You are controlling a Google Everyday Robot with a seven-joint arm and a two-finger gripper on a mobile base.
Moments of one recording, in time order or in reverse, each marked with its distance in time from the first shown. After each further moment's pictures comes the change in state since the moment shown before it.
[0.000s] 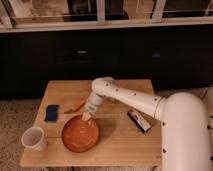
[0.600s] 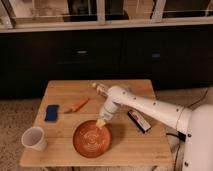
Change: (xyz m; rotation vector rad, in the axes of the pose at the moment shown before) arm 0.099 -0.004 -0.035 0.060 -0.016 0.078
